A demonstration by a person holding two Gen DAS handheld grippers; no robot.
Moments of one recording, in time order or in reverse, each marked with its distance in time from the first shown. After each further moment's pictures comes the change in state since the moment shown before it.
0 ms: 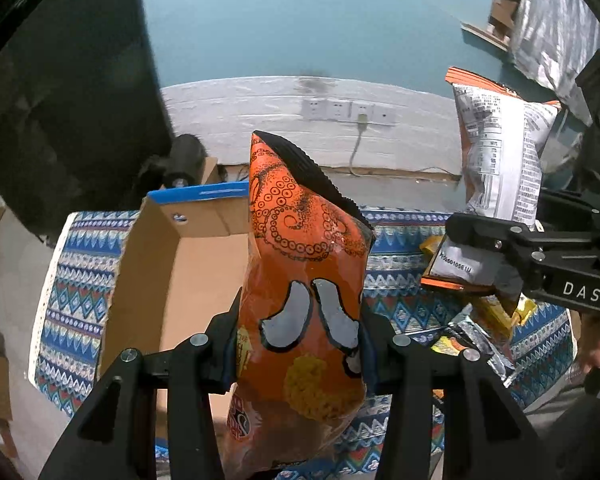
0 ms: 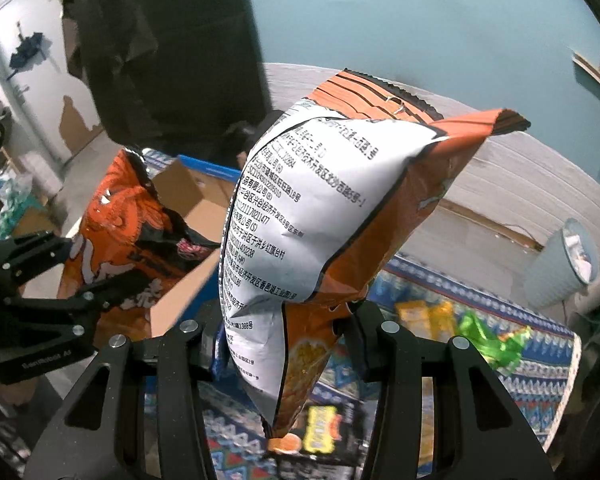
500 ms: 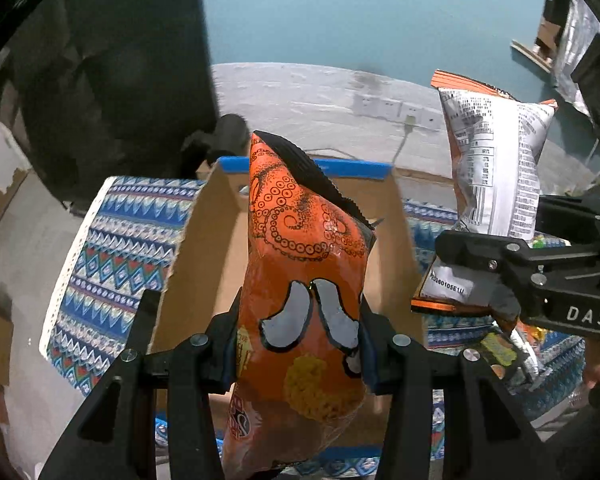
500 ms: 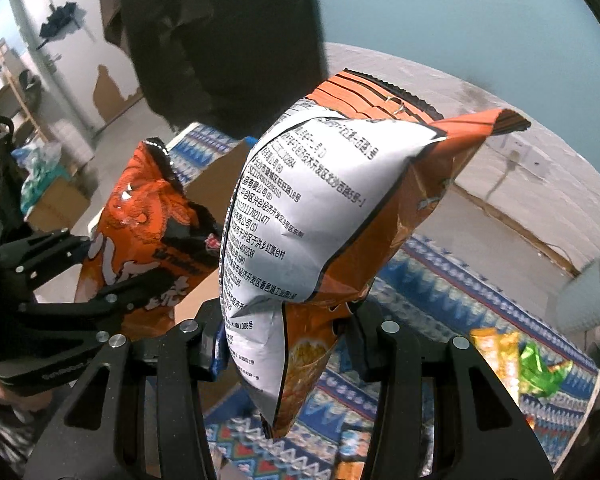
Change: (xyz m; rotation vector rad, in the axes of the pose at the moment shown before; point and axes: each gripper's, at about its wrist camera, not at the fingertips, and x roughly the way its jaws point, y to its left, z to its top) left arm 0.008 0.071 -0.022 -0.107 0.024 0.073; right arm 0.044 0.076 0.024 -0.092 0.086 0.120
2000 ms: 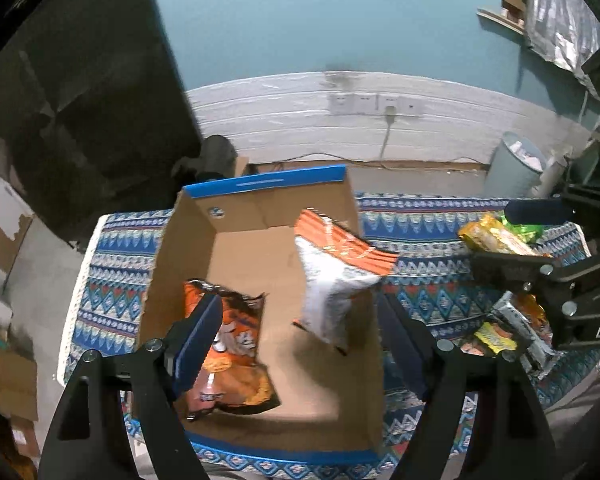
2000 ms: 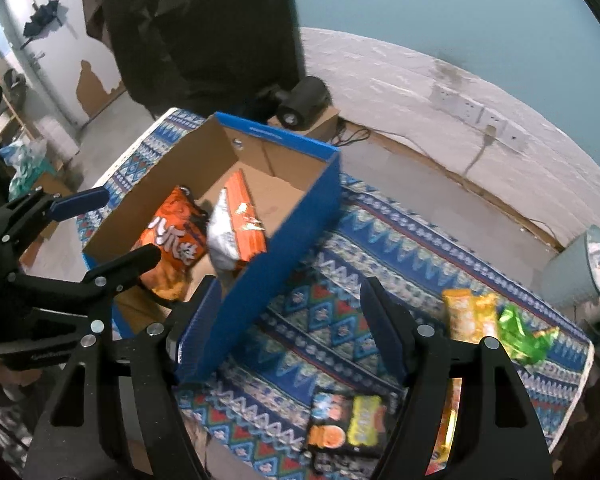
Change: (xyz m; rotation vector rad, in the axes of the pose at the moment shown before) left arm -0.010 -0.065 0.002 0.156 -0.032 0.034; right arm -0.038 -0.031 -0.031 0.058 0.024 -0.082
